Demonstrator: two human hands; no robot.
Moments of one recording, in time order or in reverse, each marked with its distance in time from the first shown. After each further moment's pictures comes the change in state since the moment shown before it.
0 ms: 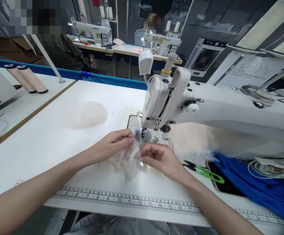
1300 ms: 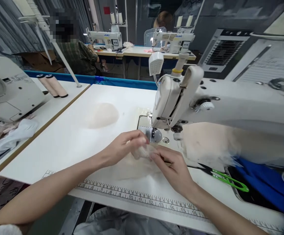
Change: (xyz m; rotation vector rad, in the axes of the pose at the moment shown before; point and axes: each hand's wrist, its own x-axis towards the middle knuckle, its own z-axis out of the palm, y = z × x) left_hand -0.007 0.006 0.011 -0.076 0.093 0.025; right_hand -0.008 0.005 0.023 -0.193 0.185 -0.268
